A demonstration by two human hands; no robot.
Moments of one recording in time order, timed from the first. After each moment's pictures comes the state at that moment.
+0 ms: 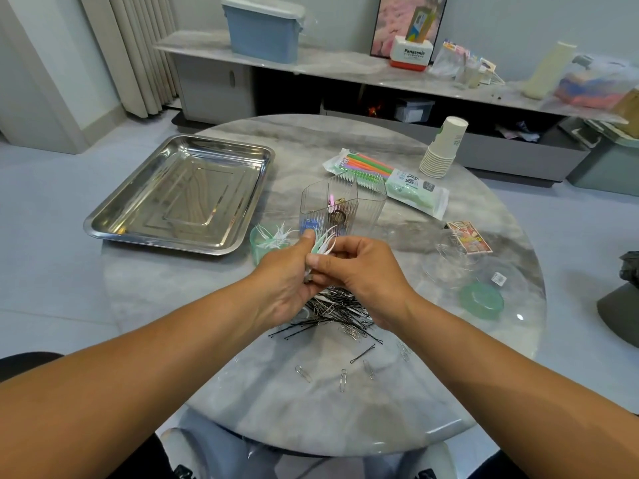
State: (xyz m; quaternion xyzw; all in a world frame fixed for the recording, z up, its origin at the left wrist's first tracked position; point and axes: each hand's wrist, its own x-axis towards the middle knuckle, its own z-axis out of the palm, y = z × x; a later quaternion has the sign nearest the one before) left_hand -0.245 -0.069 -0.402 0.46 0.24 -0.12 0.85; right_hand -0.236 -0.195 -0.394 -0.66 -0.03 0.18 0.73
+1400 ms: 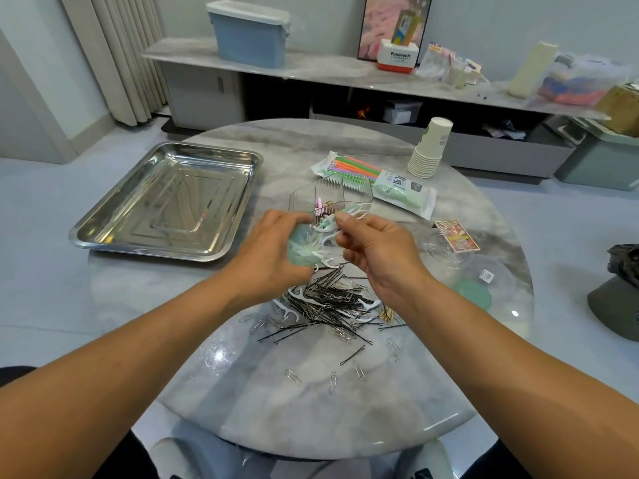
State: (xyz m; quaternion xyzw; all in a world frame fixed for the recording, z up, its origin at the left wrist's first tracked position) left_hand -0.227 -0.034 -0.409 0.93 -0.09 0.04 0.37; right_hand -0.212 -0.219 -0.377 -0.61 0.09 0.09 0.78
